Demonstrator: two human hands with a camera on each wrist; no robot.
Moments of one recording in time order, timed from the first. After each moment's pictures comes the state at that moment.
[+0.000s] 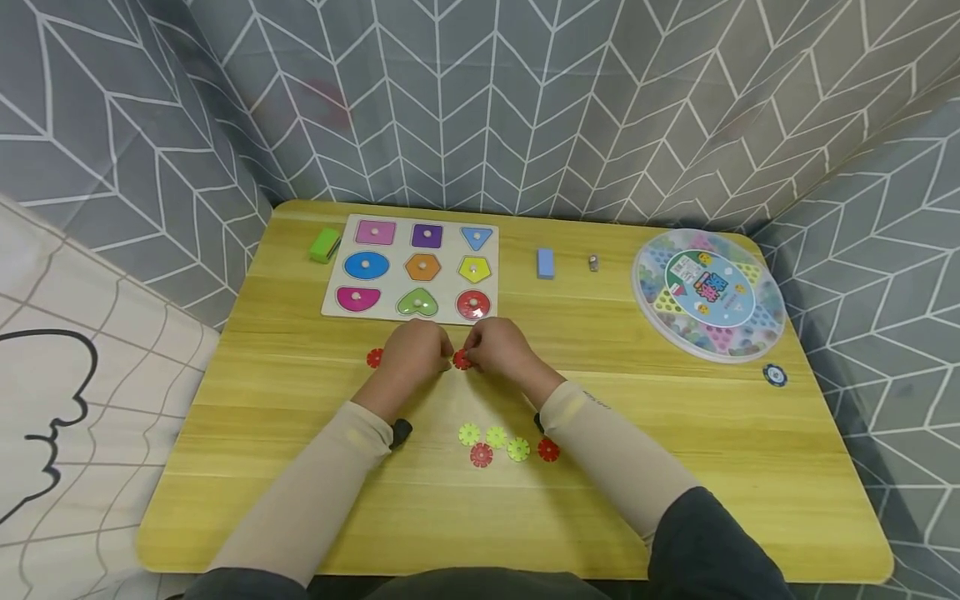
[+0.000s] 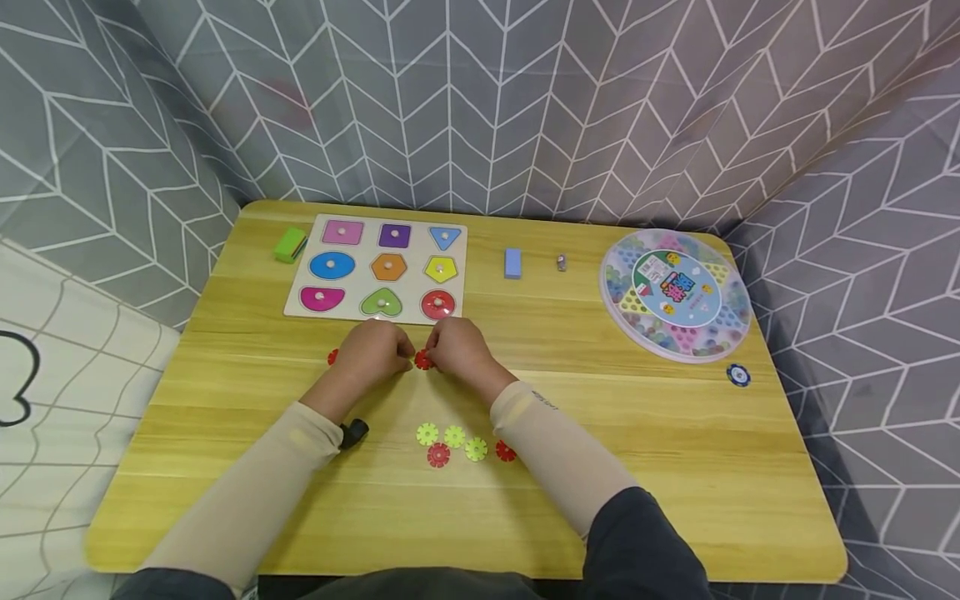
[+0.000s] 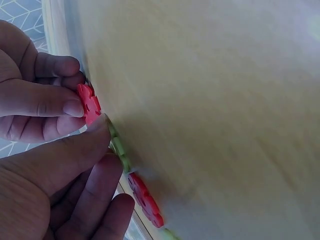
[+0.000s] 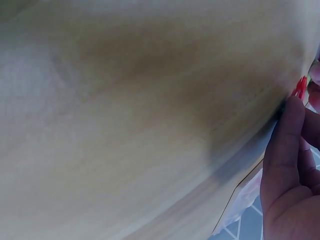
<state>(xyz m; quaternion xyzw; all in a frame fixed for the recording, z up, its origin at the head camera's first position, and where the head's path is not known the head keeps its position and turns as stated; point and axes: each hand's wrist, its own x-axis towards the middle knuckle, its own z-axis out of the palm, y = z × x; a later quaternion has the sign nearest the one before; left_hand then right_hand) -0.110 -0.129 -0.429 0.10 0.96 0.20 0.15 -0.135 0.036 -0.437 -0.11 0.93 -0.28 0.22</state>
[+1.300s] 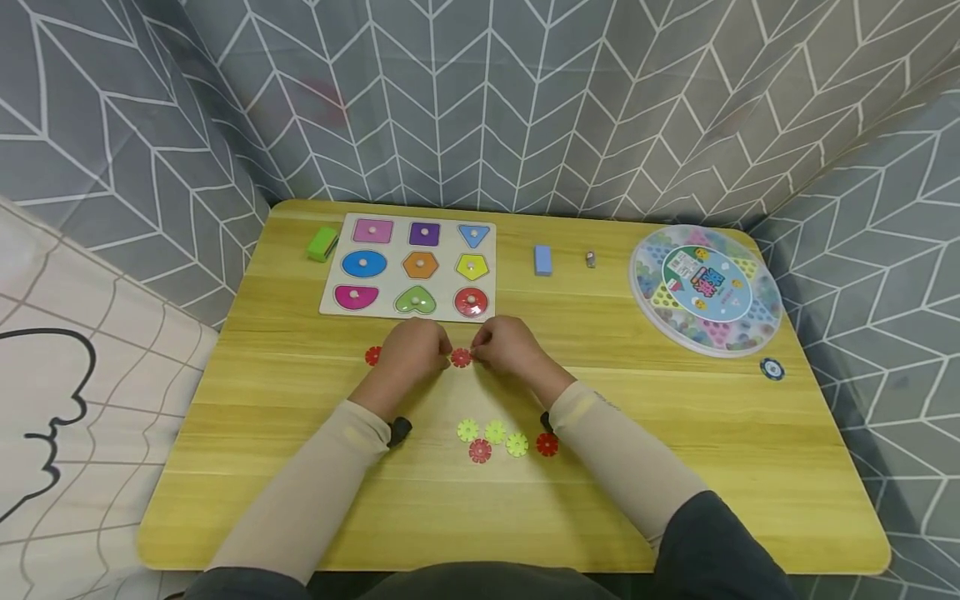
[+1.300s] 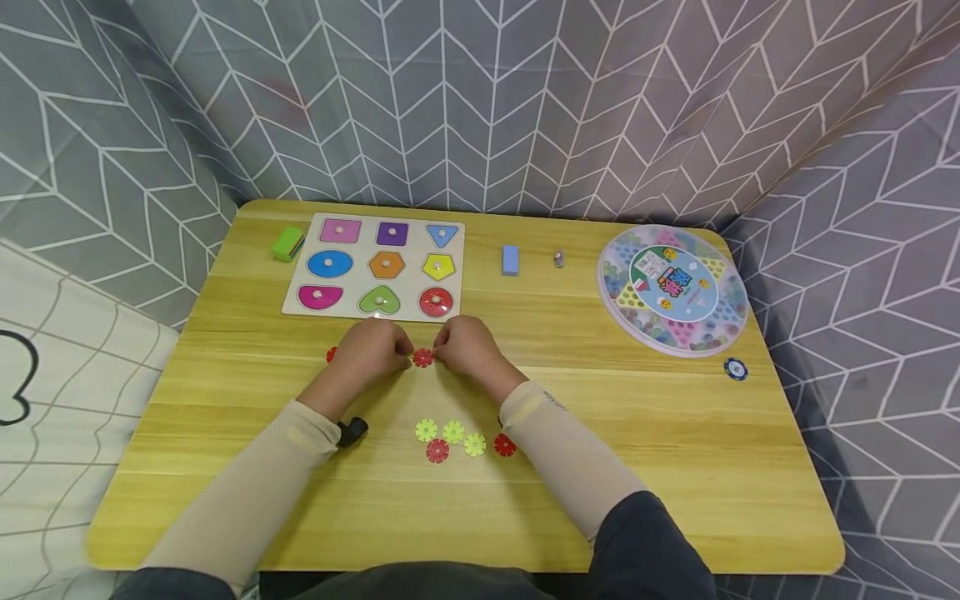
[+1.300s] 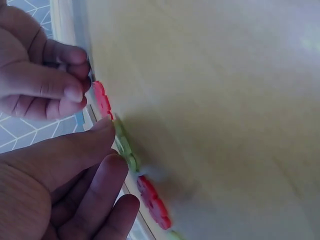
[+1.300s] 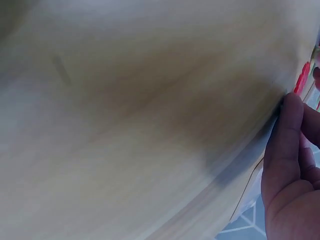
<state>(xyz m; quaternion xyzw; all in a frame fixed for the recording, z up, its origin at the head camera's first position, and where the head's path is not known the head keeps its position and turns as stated) -0.110 -0.129 -0.427 0.12 0.96 0.21 0.15 -0.132 0.054 -0.439 -0.09 0.92 -0.31 0.22</state>
